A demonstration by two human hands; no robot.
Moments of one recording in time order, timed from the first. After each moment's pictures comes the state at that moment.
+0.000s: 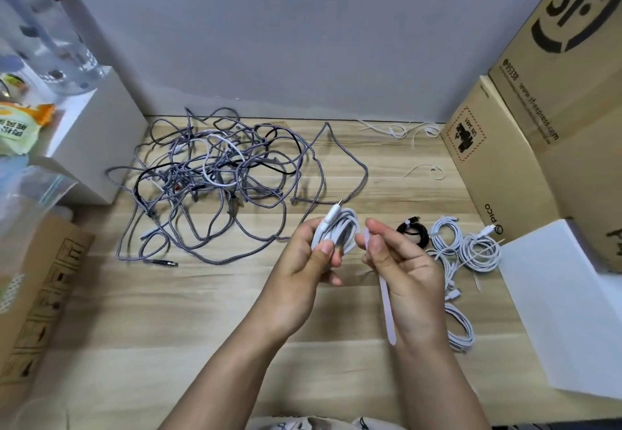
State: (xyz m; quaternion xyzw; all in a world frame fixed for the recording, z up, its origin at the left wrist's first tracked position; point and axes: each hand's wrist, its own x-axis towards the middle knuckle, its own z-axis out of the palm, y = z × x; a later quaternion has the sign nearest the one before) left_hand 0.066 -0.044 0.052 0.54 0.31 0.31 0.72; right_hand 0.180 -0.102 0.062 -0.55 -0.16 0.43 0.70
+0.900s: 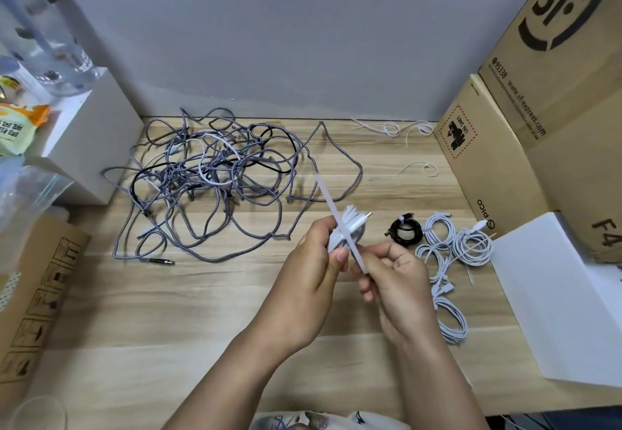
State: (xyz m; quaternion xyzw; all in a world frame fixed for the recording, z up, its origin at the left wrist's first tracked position) left_hand 0.071 -0.057 0.062 0.72 0.31 0.29 0.54; right_hand 0.183 -0.104 0.059 -0.63 -0.10 0.45 0.62
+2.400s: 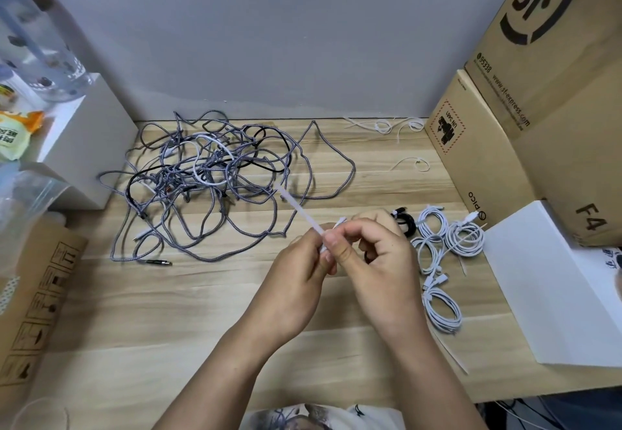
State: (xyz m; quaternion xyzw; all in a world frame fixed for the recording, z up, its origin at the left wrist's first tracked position) left_hand 0.065 -0.057 0.055 0.72 0.33 0.24 0.56; right_hand 0.167 -0.109 0.082 -0.64 -0.43 0.26 0.59
